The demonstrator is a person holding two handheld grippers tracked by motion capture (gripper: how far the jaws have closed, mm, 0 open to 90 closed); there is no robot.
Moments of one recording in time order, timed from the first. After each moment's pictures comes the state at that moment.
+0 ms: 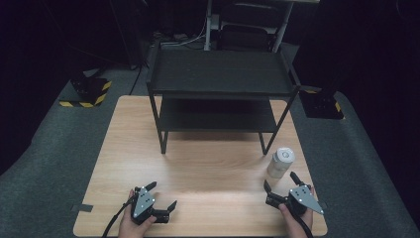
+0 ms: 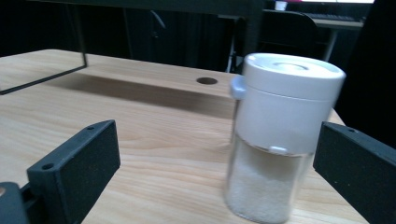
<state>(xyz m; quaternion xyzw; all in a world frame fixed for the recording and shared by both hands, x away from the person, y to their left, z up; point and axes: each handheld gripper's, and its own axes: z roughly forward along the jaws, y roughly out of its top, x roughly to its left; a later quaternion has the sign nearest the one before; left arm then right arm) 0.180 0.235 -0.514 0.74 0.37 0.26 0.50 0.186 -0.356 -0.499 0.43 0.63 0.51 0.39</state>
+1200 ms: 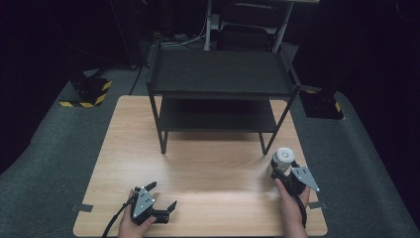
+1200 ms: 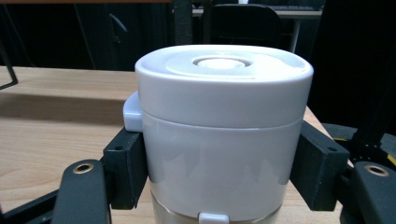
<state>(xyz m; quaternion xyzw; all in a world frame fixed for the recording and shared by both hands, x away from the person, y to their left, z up) 0.180 0.236 -0.514 0.74 0.36 0.26 0.50 0.245 -0.351 -0.513 0.48 0.59 0.50 0.41</state>
